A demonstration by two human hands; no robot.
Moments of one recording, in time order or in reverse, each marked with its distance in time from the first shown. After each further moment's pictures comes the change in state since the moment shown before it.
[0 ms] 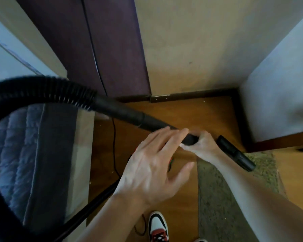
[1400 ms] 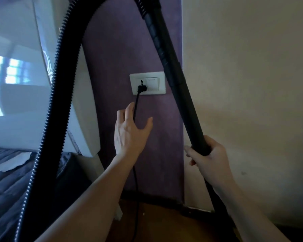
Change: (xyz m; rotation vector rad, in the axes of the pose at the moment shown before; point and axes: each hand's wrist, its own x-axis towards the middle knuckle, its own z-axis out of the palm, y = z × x) left_hand 0.226 -0.241 -0.065 0.230 1.043 -0.406; right_hand 0.226 -0.147 -0.028 0.367 0.391 -0.712
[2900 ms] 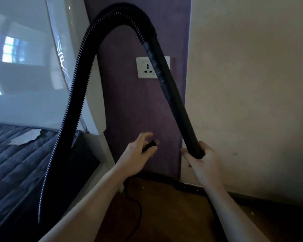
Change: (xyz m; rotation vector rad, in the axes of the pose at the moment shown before) left_hand -0.086 -0.032 -0.045 -0.246 -0.726 -0.061; right_hand -0.060 0.010 0.011 -0.122 0.014 0.088
